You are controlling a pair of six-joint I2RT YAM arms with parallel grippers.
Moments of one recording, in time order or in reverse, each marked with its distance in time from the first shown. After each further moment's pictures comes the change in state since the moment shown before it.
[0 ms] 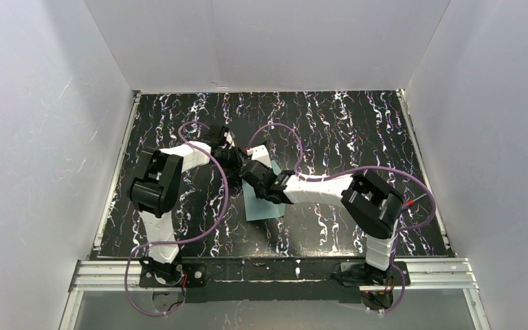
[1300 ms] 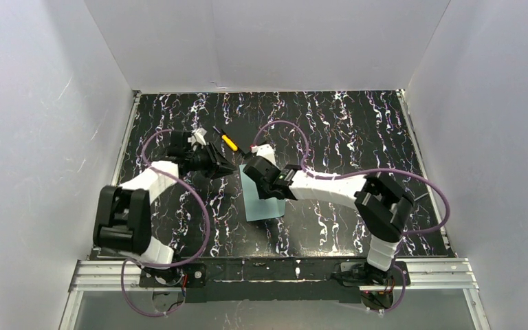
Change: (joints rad) left arm 0.202 -0.452 -0.310 0.150 0.236 -0.062; right arm -0.010 -0.097 0.018 -0.167 -0.090 0.063
